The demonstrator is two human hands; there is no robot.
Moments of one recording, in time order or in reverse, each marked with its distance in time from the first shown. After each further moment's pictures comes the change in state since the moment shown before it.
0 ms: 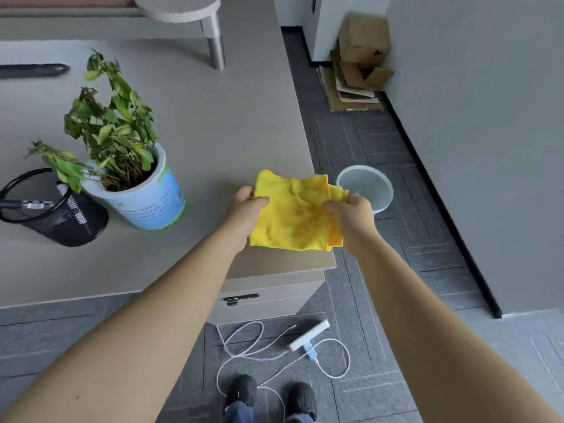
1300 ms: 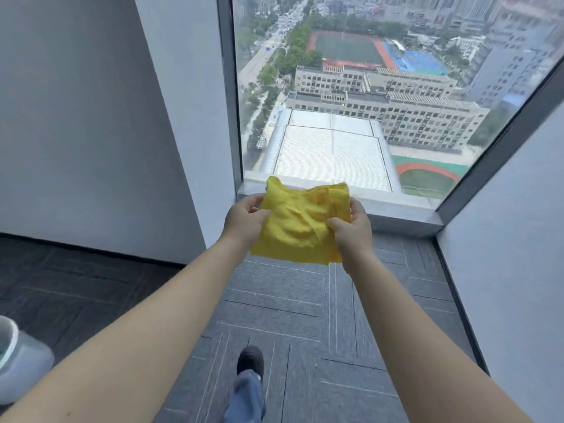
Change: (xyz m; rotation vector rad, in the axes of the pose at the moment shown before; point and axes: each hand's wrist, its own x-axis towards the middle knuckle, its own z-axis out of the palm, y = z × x) left_hand -0.503 -0.038 0.632 0.359 -1.297 0.376; right_hand -0.310 0.329 -0.651 0.604 1.275 0.038
